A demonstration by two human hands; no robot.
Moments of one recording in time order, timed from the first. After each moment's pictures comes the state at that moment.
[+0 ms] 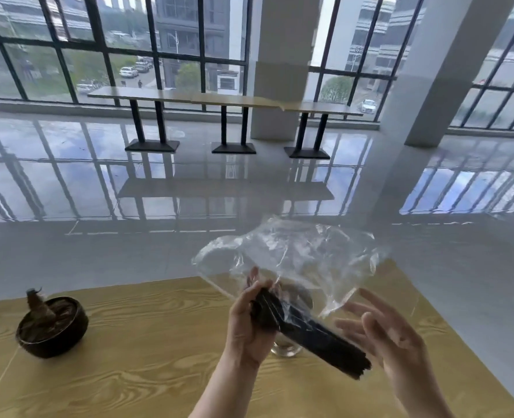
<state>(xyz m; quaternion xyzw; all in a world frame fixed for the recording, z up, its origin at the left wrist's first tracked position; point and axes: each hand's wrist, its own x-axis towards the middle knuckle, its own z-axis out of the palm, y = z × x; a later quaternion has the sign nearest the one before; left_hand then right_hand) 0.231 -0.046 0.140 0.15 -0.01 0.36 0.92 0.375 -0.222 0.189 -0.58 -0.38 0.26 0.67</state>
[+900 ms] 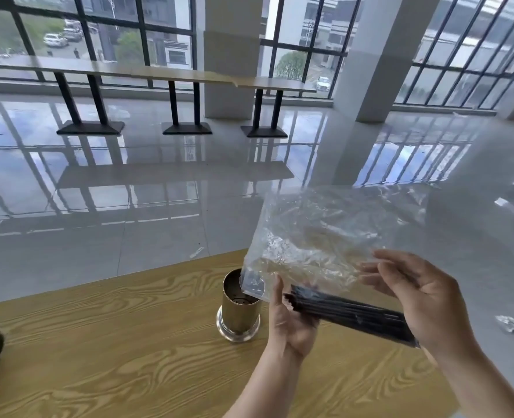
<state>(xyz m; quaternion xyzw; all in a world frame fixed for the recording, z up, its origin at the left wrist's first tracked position) 0.367 -0.129 0.123 -0.09 0.20 0.20 0.96 0.453 -0.263 0.249 -0.70 -0.38 0.08 0.60</state>
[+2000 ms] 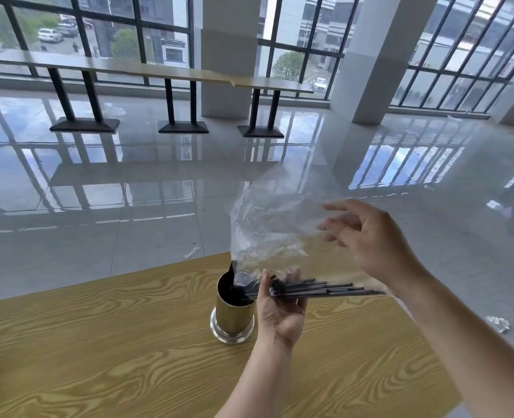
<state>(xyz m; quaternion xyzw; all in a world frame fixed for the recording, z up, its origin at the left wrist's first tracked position) 0.379 -0.109 0.120 -0.14 0.16 0.27 0.94 0.458 -0.186 0.304 -0.77 -0.44 0.10 0.44</state>
